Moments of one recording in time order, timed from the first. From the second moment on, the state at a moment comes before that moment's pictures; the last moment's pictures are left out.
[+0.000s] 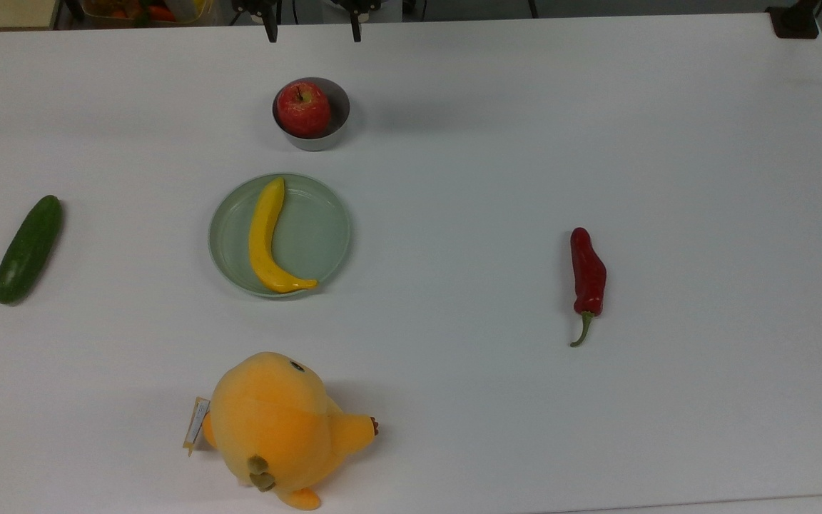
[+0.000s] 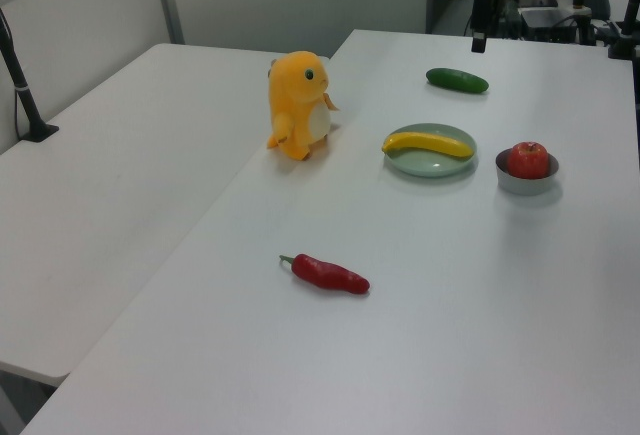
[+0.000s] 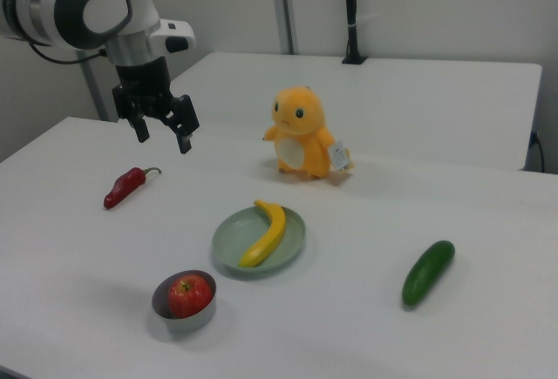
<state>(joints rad) 0.09 -0.04 -0.05 -1.73 0.04 1.74 -0.01</state>
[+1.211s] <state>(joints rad) 0.06 -0.04 -0.06 -1.73 0.04 1.74 -0.01</state>
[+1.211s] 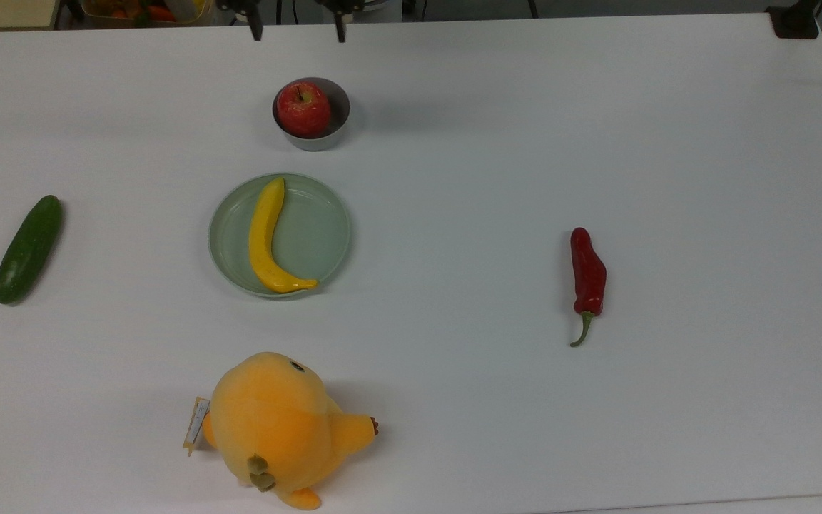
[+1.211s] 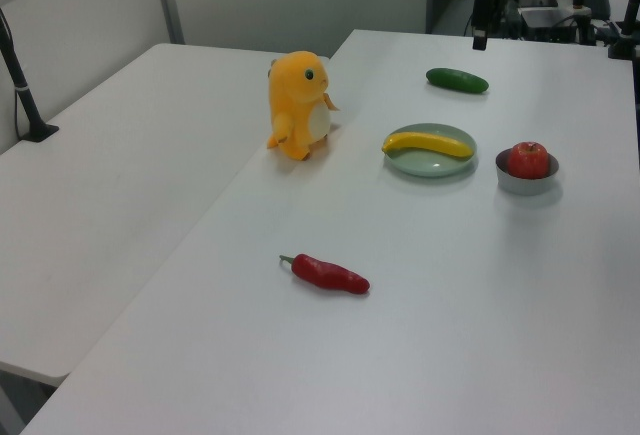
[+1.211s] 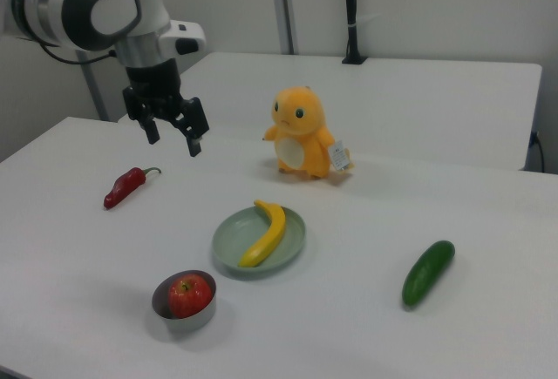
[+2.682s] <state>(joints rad) -0.21 0.18 -0.14 -1.69 0.02 2.16 -0.15</state>
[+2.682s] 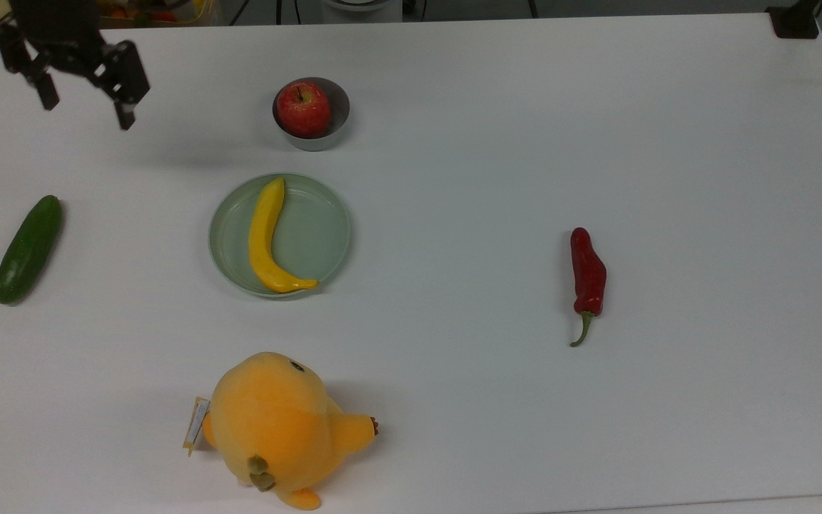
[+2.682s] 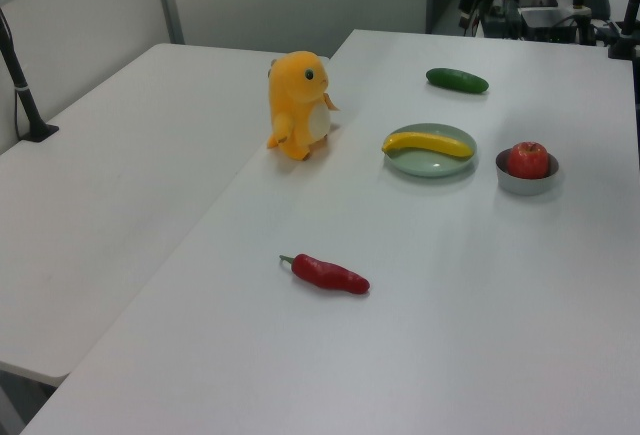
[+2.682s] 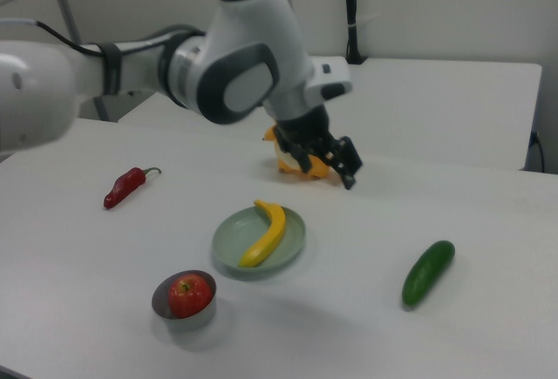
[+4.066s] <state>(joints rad) -0.32 0.56 -0.17 -1.68 -0.10 2.70 -0.15</state>
